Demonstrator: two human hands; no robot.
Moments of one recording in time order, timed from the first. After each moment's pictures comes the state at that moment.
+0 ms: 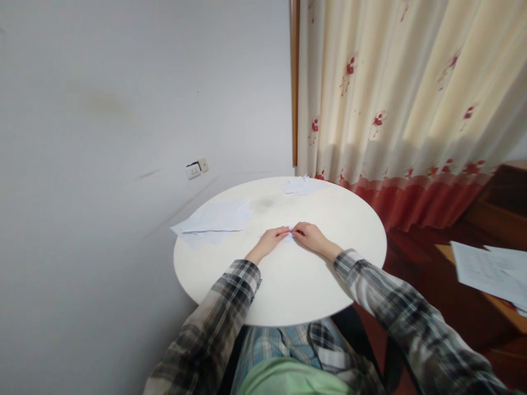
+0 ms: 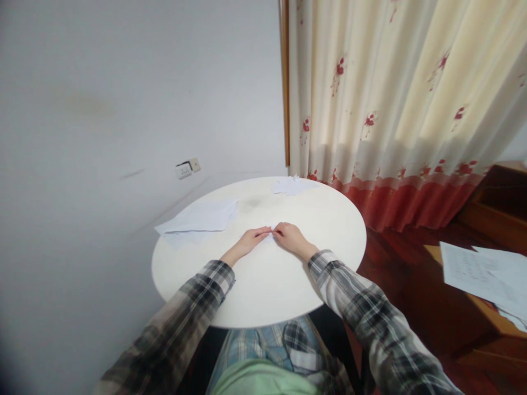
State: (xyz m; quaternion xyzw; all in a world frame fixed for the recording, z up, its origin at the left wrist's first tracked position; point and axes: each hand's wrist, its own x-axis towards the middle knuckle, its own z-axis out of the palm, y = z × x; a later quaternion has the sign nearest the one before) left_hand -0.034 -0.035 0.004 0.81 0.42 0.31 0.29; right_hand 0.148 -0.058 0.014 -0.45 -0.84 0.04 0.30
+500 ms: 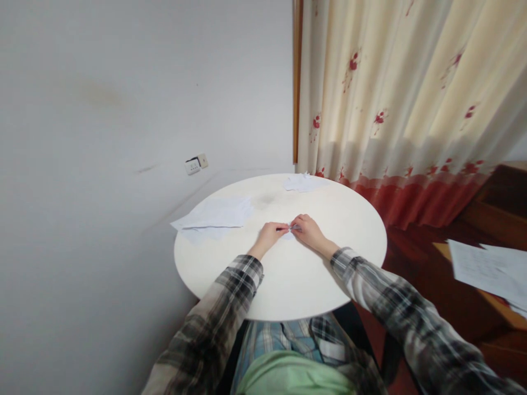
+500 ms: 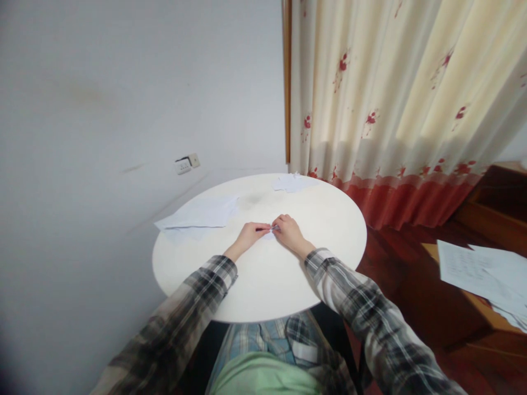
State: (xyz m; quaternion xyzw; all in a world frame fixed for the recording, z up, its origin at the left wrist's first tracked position) left_hand -0.032 -0.032 0.004 0.78 0.44 0.36 0.26; right_hand 0.139 -0.057 0.013 -0.47 -0.82 -0.01 0.32
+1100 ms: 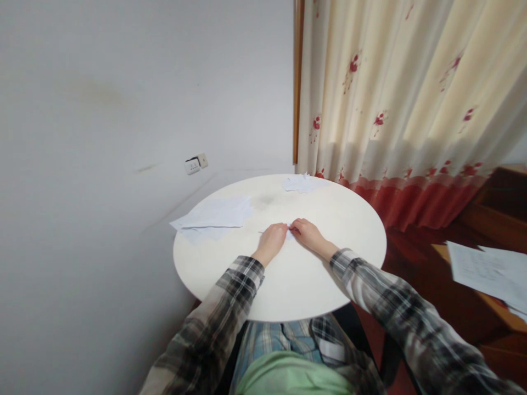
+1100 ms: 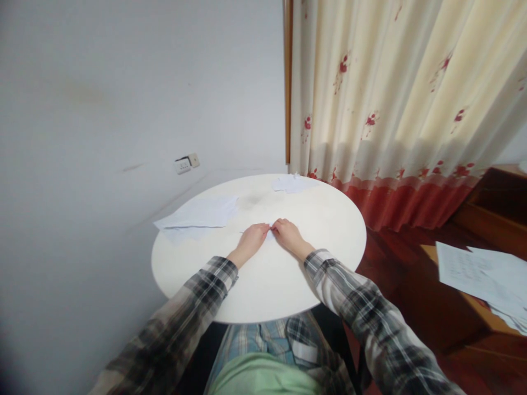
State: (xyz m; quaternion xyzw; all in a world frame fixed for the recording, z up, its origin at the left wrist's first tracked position) left_hand -0.021 -0.054 0.013 0.85 0.48 0.22 0.02; right_hand 0.135 -0.059 0.012 -0.49 -0.83 0.00 0.26
